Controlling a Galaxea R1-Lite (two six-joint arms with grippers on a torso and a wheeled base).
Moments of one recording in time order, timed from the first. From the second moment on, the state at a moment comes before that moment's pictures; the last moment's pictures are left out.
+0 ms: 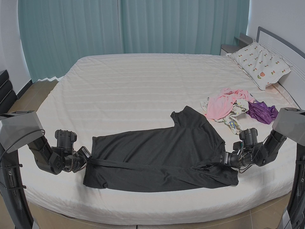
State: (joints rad) left arm -0.06 2.23 -0.72 -0.74 -0.04 -0.81; right arm 0.11 2.30 -0.81 -0.62 0.29 0.34
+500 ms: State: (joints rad) left arm -0.06 2.23 -0.72 -0.74 -0.04 -0.81; right arm 0.09 2.31 -0.82 -0.62 0.29 0.36
